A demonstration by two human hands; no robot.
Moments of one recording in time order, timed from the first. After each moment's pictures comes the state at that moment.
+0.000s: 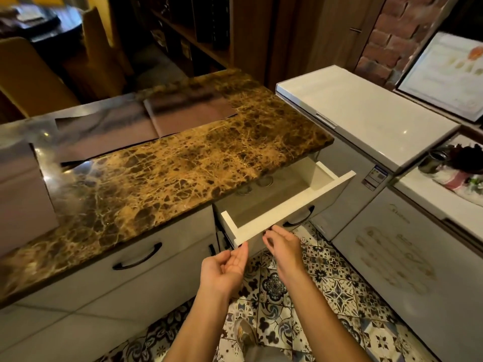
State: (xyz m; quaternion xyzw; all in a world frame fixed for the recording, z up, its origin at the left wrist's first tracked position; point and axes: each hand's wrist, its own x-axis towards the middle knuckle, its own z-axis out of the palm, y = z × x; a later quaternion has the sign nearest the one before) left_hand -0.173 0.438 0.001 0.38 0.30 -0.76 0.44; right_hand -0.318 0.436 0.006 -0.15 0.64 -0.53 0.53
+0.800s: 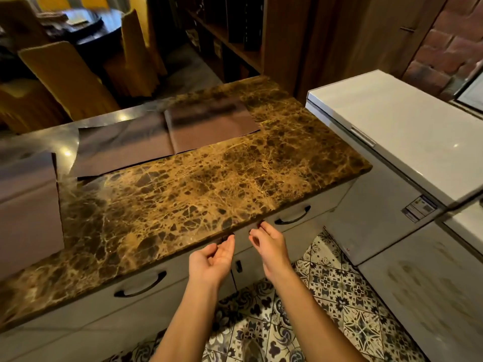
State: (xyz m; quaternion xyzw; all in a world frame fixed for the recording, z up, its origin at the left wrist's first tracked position) left_hand -0.157 0.328 0.007 0.38 0.32 -0.66 0.56; right_hand -0.291 0.311 -0.006 -0.19 0.61 -0.46 0.62
